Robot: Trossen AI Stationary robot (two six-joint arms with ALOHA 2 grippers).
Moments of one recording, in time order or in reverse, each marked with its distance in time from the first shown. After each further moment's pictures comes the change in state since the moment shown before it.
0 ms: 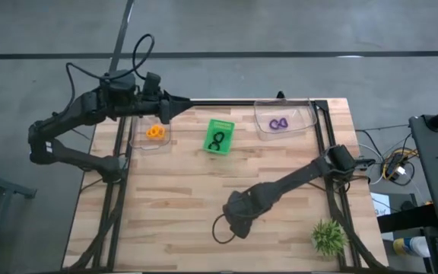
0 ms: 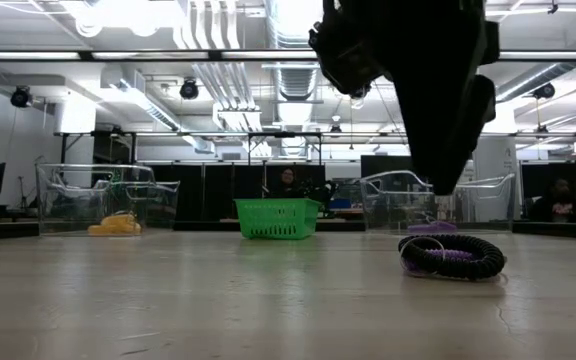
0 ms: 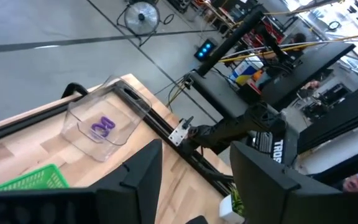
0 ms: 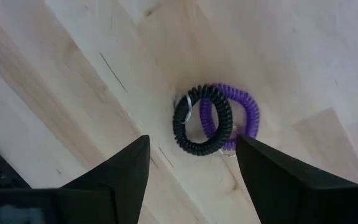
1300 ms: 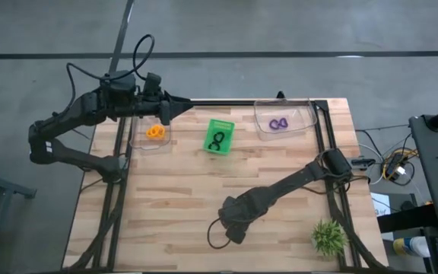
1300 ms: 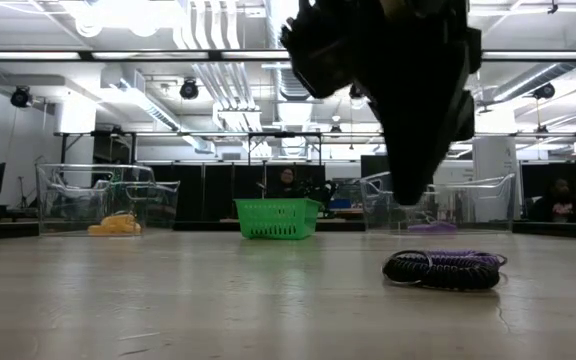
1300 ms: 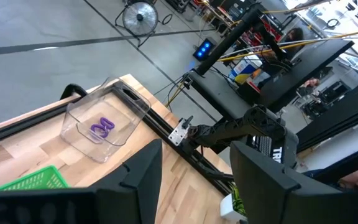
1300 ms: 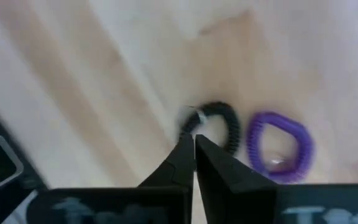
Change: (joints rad) left arm -0.010 0.000 -0.004 0.007 0.001 0.013; right arm 0.015 0.067 0.042 0.080 -0.025 -0.047
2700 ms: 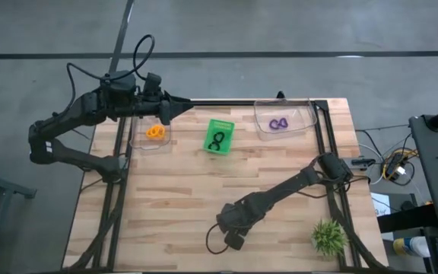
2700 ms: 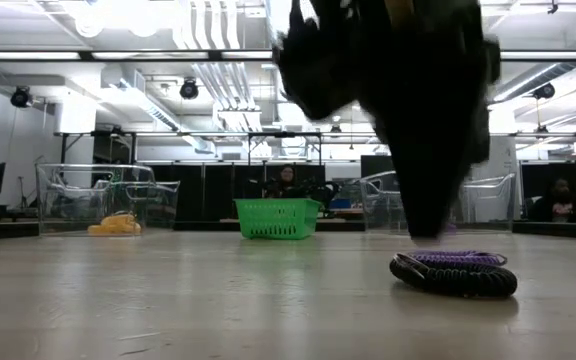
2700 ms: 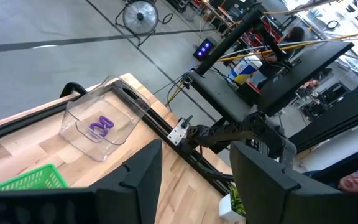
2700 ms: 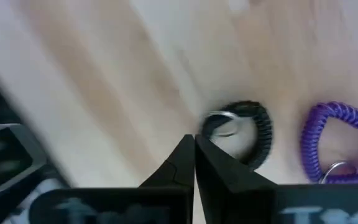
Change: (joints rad) left arm 0.000 0.000 -0.001 -0.001 0.000 -0.012; right arm 0.015 0.058 0.003 0.079 -0.089 0.031
